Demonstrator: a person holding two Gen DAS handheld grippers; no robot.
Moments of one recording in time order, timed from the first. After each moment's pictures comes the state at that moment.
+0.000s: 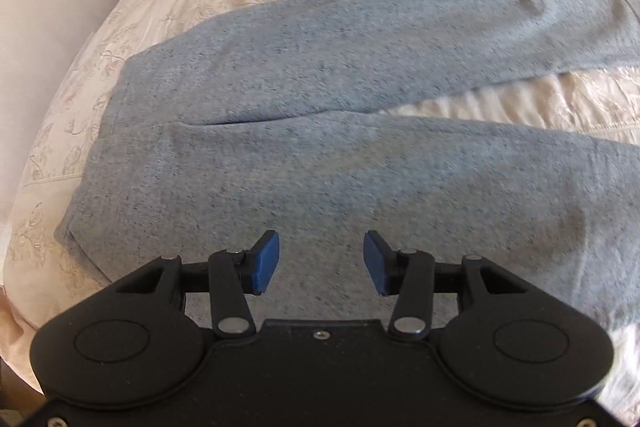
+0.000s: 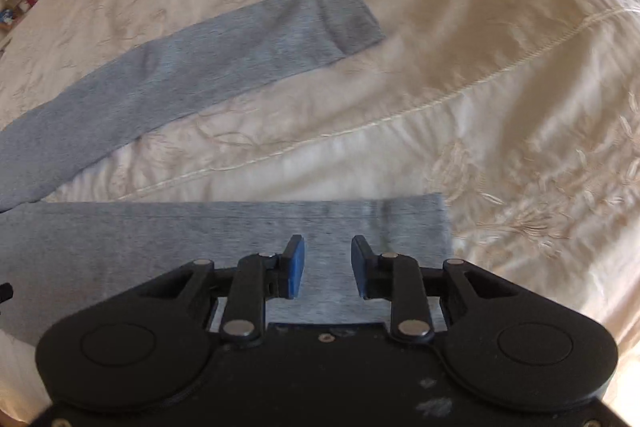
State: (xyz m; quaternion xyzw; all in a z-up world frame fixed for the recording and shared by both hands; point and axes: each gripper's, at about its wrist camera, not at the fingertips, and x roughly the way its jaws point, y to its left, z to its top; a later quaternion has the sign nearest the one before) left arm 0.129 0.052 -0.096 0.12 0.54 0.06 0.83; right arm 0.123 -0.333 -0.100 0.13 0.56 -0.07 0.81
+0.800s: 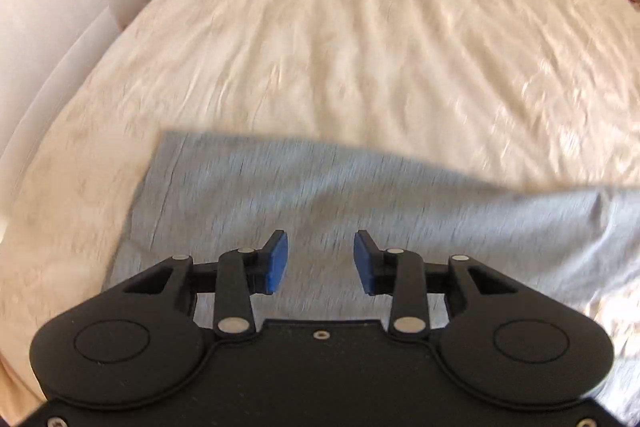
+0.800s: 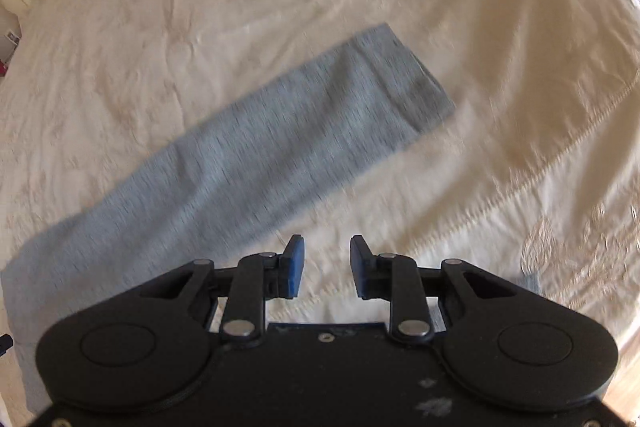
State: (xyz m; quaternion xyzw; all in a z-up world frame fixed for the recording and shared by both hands) left arm 0.301 0.165 0.008 0.00 0.51 0.06 0.86; right arm 0.279 -0.320 -0.032 0.22 0.54 -0.16 0.80
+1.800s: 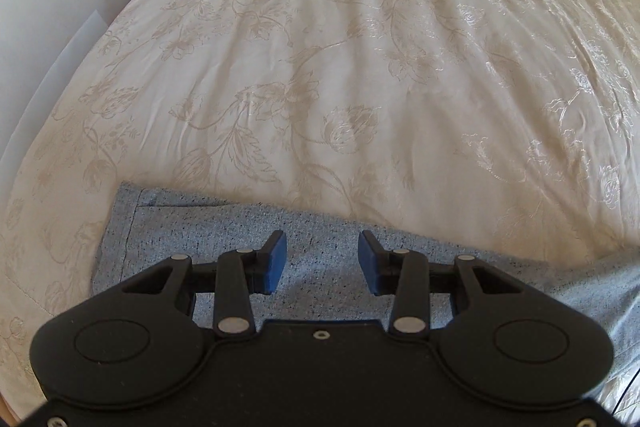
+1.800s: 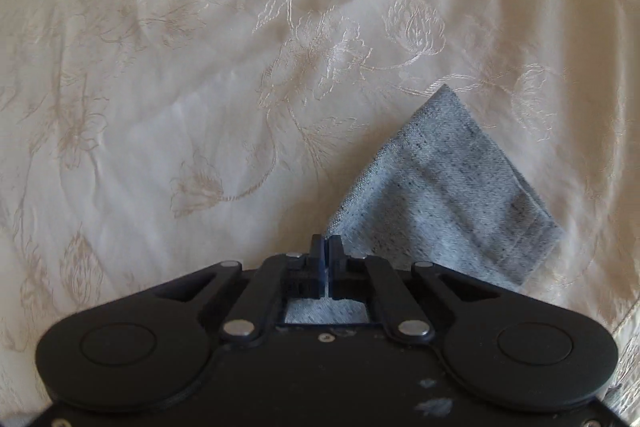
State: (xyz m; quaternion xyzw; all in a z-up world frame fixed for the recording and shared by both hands) left arm 0.398 0.148 -0.052 0.02 0.54 0.07 0.84; right arm 0.414 -0.362 -0.139 0.22 0.56 -0.25 0.76
